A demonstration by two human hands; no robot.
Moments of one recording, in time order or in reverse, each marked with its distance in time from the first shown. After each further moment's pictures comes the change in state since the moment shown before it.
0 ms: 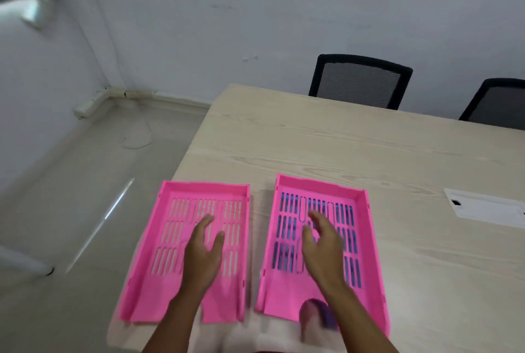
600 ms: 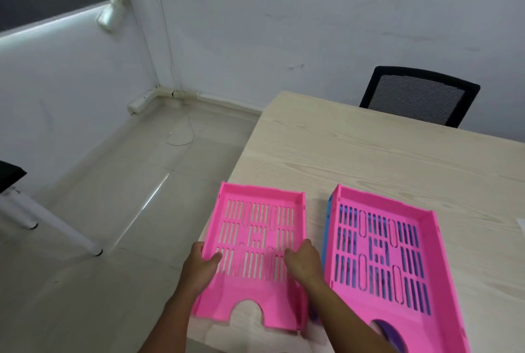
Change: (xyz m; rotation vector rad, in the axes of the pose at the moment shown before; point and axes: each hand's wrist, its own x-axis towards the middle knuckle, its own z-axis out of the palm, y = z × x) left_hand 0.026 -0.076 -0.133 0.131 -0.028 -0.433; right_hand -0.035 -0.057 0.154 -0.194 -0.450 0.384
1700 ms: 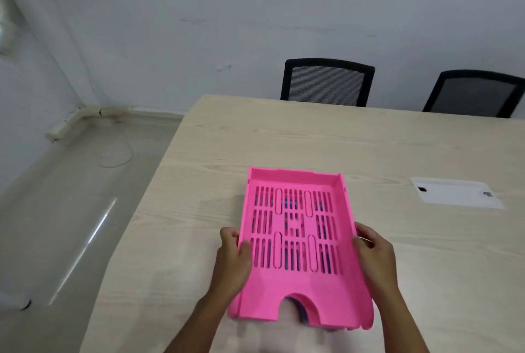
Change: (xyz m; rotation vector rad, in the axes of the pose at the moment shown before) left_hand -0.126 0.135 0.200 0.033 -0.209 0.363; right_hand -0.023 0.177 -0.265 0.532 0.471 -0.068
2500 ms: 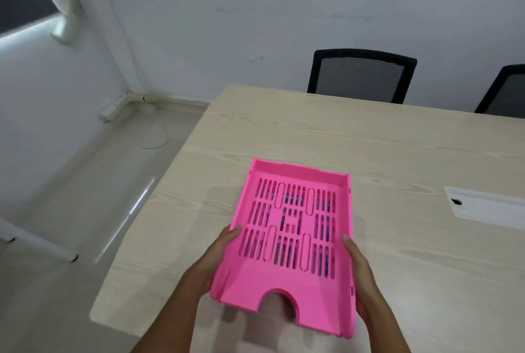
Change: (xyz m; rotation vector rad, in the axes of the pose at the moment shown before) left_hand 0.018 -0.031 0.001 -0.649 -0.294 -0.348; right_hand 0.030 0.038 0.008 0.313 -0.494 0.224
